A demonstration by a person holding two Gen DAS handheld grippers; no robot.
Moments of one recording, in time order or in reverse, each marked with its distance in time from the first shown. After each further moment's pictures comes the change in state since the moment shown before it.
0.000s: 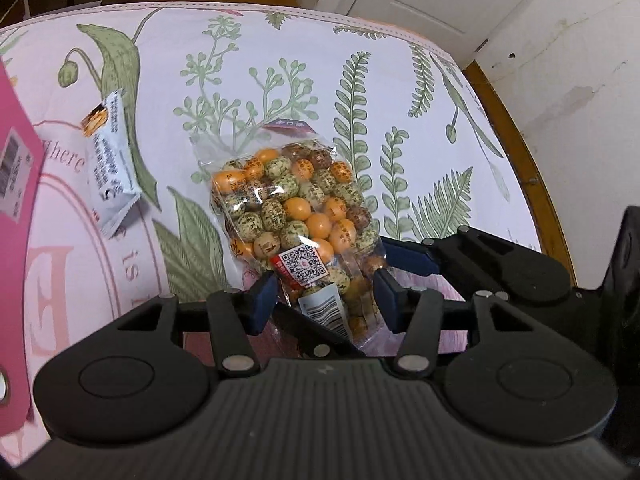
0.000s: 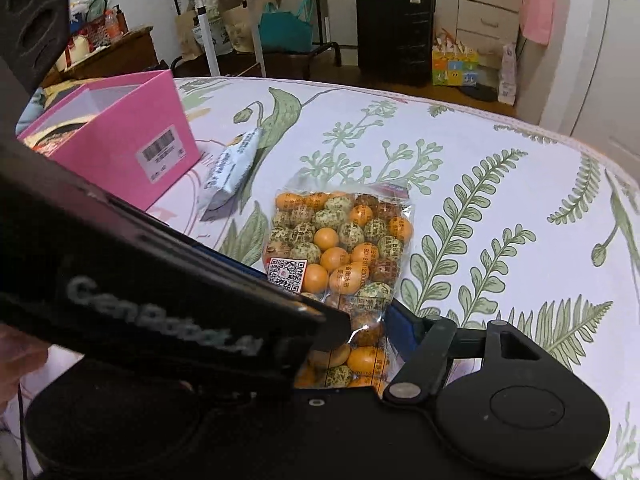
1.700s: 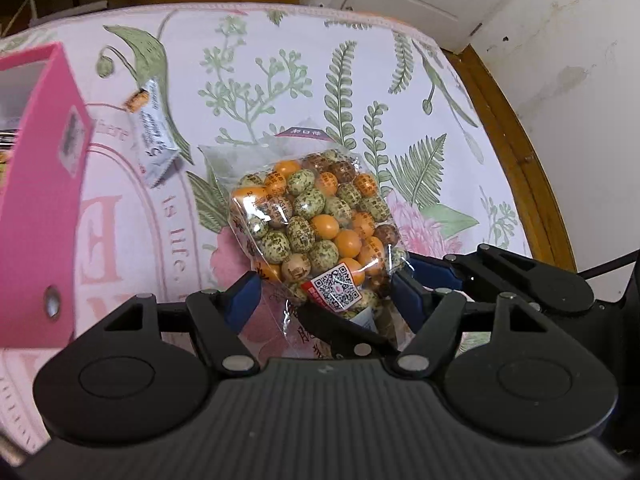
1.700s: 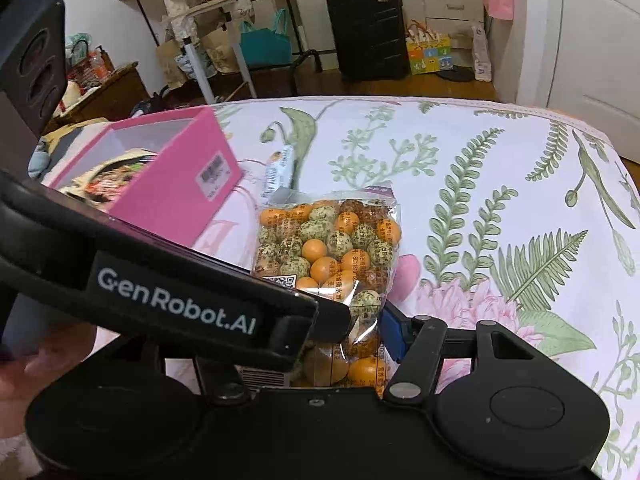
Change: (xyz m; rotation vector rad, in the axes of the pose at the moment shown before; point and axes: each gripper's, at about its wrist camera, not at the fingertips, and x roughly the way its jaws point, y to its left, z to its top) left arm -0.070 -0.013 -0.032 0.032 0.028 0.027; right arm -0.071 0.038 -0.015 0.170 -0.019 0.027
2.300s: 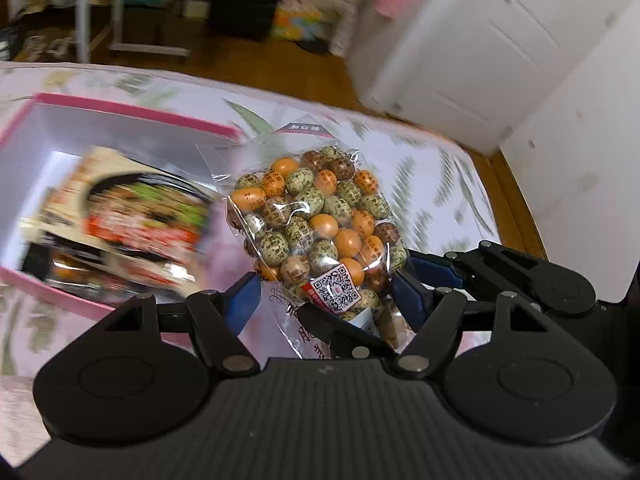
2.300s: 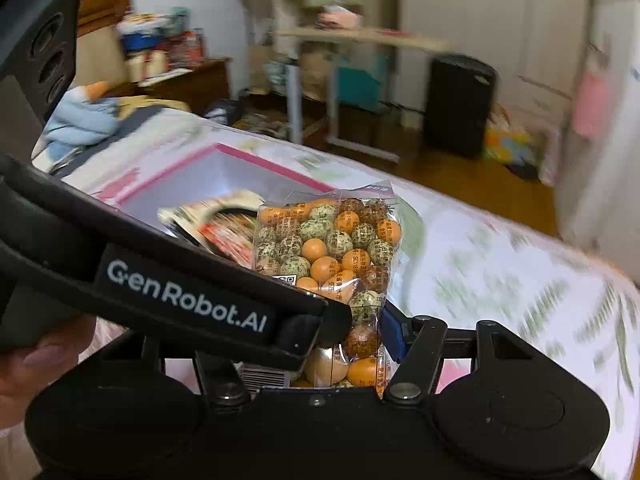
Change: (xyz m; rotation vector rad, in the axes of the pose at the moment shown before) left arm -0.143 0.083 -0.015 -0.188 -0.263 0.064; right arm -0.029 0.130 0.070 -0.345 -0.090 0.075
